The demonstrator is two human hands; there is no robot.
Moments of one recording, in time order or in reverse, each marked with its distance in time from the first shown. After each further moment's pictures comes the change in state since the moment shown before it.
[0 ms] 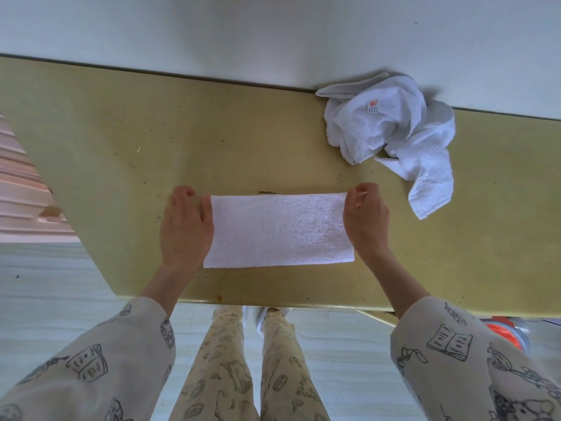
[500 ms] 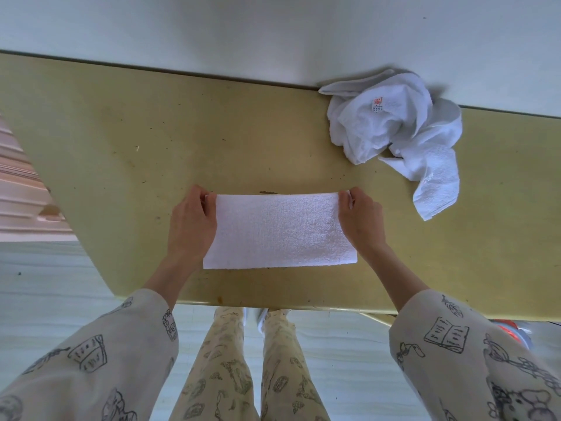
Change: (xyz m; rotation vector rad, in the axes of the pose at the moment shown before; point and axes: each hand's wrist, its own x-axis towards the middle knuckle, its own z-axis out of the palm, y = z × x) left_hand 0.012 -0.001 0.008 -0.132 -0.126 -0.002; right_hand 0.009 0.003 0.009 -0.112 -0.166 -0.042
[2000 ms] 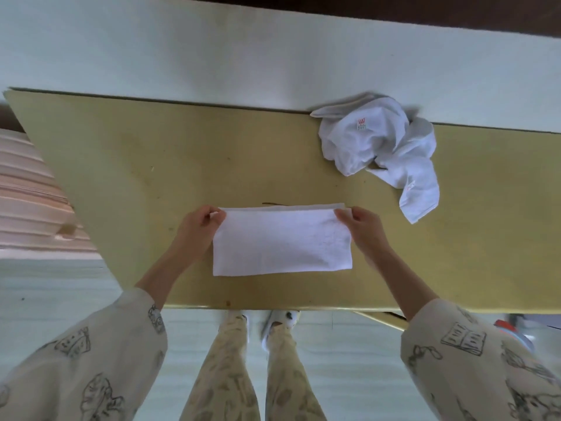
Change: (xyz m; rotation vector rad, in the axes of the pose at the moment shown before) left_hand -0.001 0.002 -0.029 -0.189 -0.277 0.020; right_hand -0.023 0.001 -0.026 0.426 -0.147 0.138
